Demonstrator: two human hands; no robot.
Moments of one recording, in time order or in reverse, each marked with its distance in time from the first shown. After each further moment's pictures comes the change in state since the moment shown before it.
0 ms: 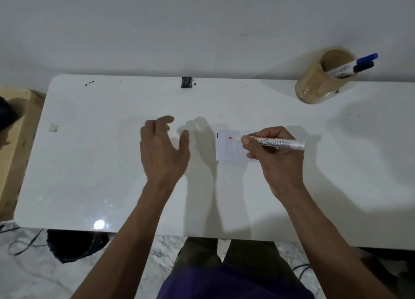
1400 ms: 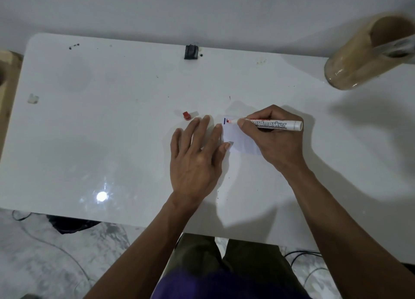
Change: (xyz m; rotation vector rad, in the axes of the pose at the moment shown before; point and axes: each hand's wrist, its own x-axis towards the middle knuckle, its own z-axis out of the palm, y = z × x) left_hand -0.051 -0.020 0.079 0.314 0.045 0.406; right_hand 0.056 0.047 0.005 -0.355 -0.126 -0.154
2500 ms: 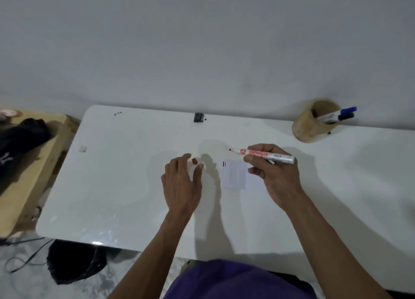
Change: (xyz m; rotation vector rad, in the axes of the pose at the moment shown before) left_hand 0.034 -0.013 -0.057 -0.294 -0.079 -0.471; right_hand -0.018 -0.076 -0.031 0.493 -0.103 0.215
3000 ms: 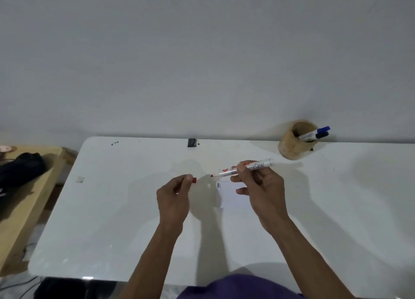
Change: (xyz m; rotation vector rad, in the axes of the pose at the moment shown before) left_hand 0.014 0.028 -0.038 -0.741 -0.114 -0.360; right_hand -0.029 -0.019 0.033 -0.101 0.149 -0.097
